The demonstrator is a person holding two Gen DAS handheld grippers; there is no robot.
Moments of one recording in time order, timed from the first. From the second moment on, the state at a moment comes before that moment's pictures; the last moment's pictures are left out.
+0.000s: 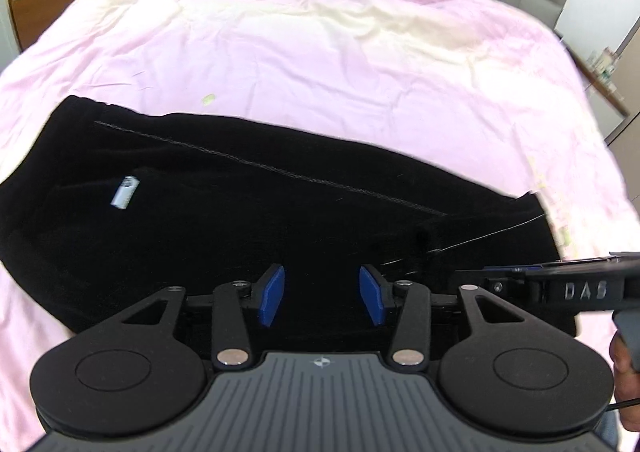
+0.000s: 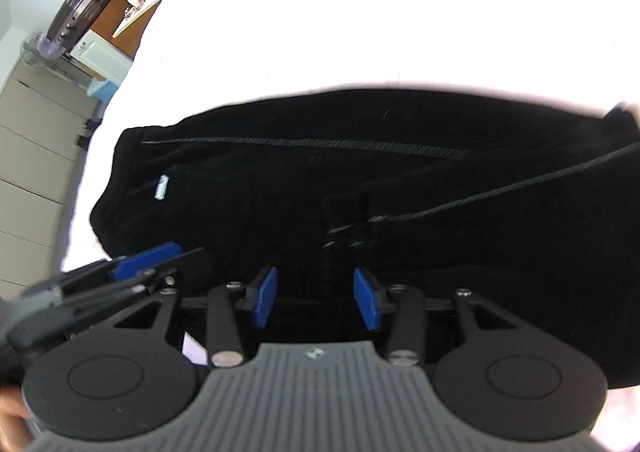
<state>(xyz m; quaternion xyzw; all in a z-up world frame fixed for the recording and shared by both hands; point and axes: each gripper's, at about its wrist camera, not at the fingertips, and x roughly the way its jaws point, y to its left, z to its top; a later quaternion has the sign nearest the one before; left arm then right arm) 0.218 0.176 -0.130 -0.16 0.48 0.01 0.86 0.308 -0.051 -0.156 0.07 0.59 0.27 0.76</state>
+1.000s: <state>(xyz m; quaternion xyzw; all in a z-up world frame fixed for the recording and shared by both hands) 0.291 0.126 -0.228 -0.31 0.52 0.01 0.80 0.266 -0.166 -0.246 -0.01 0.55 0.30 0.78</state>
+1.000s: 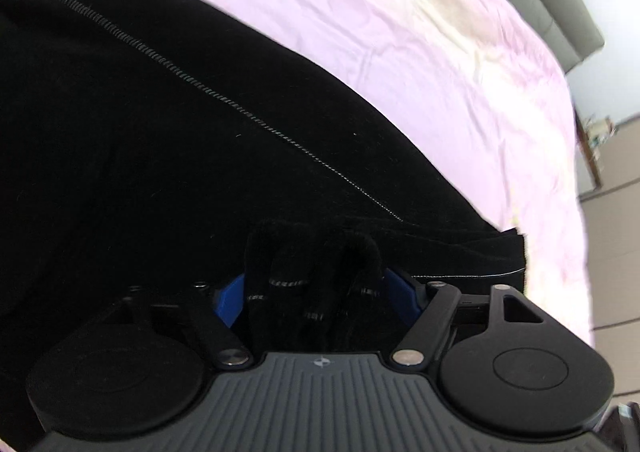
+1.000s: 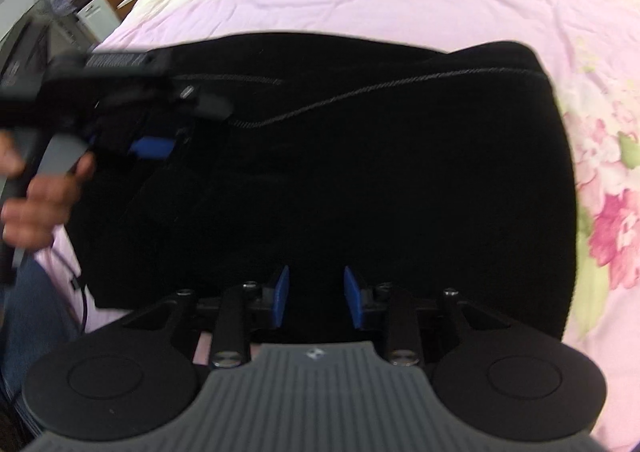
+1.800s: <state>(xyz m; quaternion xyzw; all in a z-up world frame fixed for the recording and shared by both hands) 0.319 0.171 -0.218 -0.25 0.47 -0.12 0.84 0.337 -0.255 -0.190 0.01 0.47 0.21 0.86</state>
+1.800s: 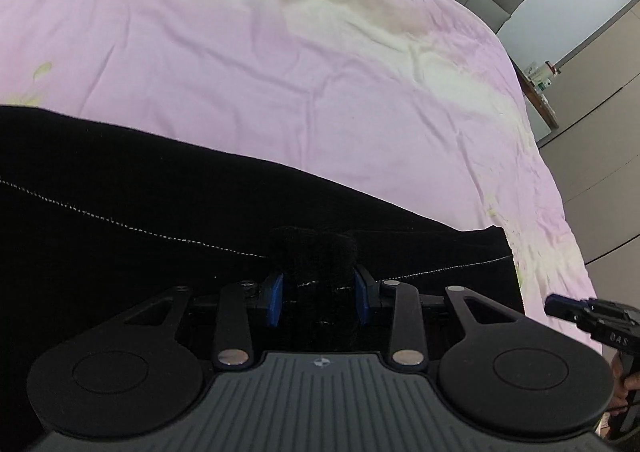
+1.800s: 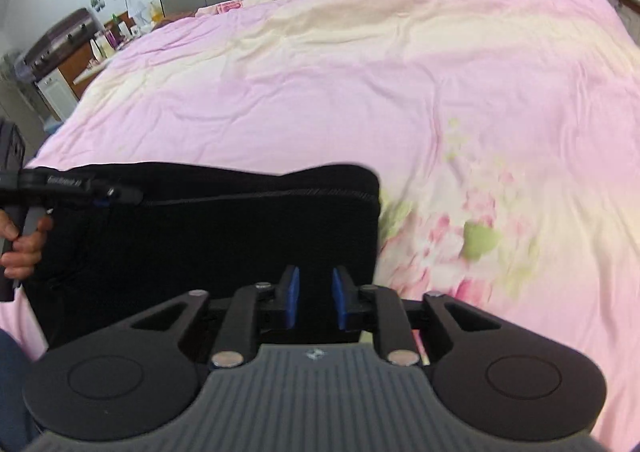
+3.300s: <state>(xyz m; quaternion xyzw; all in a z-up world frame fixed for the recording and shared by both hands) 0.244 0.122 -0.209 -0.16 0.55 0.01 0.82 0.243 -0.215 -0.265 -0.10 0.52 0.18 0.82</state>
